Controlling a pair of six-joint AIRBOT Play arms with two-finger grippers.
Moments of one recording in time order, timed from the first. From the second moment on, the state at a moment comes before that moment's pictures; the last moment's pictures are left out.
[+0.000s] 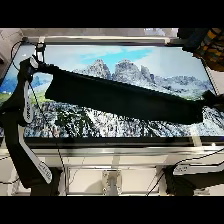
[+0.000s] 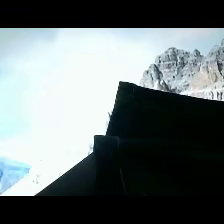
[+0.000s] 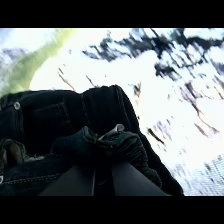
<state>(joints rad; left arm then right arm) 0.16 -2.10 2.04 1.34 -0.76 -1.16 -0.65 -1.55 1.32 -1.35 0.99 1.59</state>
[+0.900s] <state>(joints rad) 0.24 -2.12 2.04 1.40 -1.02 -1.29 -0.64 -1.50 1.39 -1.47 1.01 1.64</state>
